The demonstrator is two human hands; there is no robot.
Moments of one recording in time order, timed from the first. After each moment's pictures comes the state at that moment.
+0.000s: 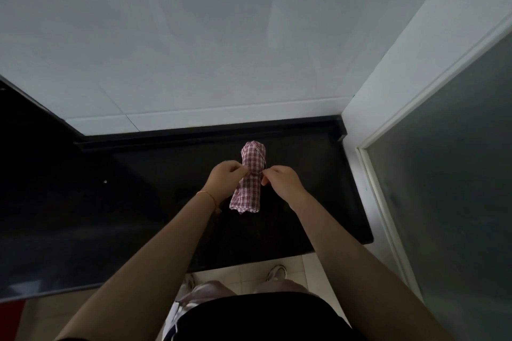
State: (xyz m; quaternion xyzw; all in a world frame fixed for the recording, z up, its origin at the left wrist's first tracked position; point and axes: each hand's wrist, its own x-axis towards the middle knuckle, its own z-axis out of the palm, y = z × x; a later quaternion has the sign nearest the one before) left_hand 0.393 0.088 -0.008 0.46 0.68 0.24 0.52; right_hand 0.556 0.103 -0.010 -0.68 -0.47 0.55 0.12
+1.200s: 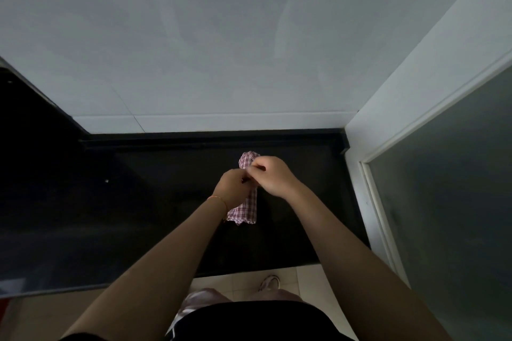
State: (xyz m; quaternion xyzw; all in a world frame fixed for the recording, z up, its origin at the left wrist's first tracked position) left_hand 0.397 0.093 -0.028 0.55 0.67 0.20 0.46; right_hand 0.530 0.124 0.023 -0.56 -0.68 0.46 0.11
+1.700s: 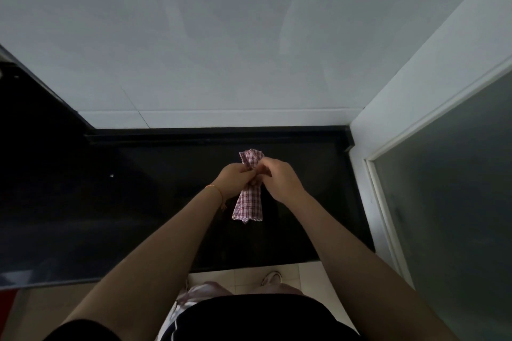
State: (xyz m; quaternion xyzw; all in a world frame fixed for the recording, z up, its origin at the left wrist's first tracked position) left_hand 0.387 0.101 -0.019 0.44 0.65 0.21 0.58; right_hand 0.537 0.114 -0.003 -0.56 -0.74 0.37 0.11
